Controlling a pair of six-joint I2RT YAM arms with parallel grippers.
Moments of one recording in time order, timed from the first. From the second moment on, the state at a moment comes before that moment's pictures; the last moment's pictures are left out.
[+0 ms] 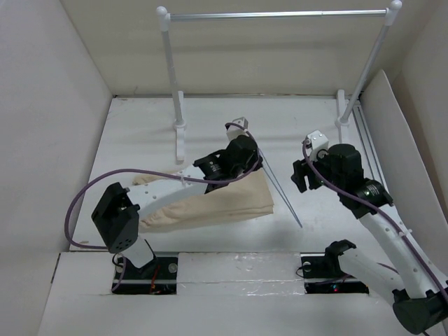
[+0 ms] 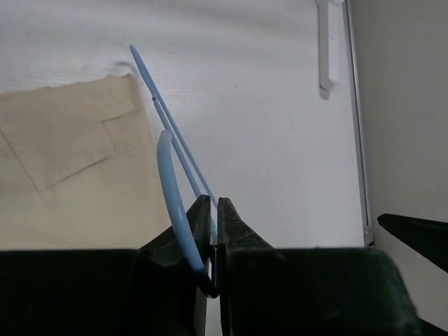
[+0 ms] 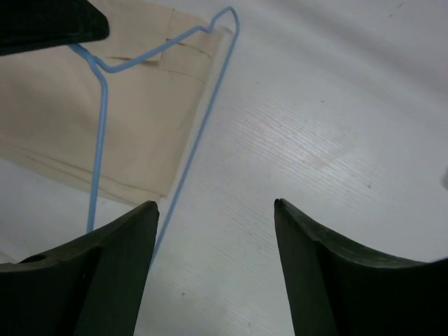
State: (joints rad) left arm -0.96 1.57 1.26 -0.22 -0.34 -0.91; right arm 0.40 0.84 0.92 -0.65 -0.09 -0.10
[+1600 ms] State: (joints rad) left arm -0.99 1.75 1.10 0.01 -0.50 -0.97; right arm 0.30 1.35 0.71 -0.06 -0.63 -0.05
